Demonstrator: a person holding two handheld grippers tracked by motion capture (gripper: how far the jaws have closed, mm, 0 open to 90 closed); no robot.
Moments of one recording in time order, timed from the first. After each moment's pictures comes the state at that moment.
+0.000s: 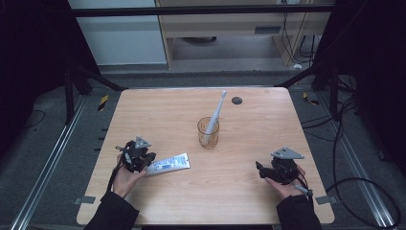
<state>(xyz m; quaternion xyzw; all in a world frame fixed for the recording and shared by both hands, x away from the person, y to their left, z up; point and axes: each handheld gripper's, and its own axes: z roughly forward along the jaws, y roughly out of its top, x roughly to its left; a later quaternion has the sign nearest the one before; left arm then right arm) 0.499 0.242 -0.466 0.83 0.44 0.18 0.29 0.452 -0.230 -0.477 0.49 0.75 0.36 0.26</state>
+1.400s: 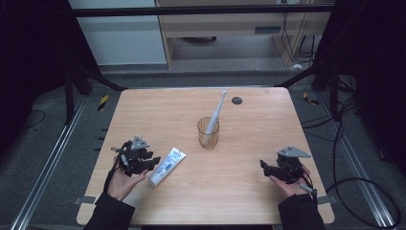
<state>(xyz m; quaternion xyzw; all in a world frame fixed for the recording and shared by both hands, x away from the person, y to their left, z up) 0.473 0.228 -0.424 0.83 0.42 0.17 0.33 0.452 -0.243 -0.472 0.51 0.74 0.36 0.25</state>
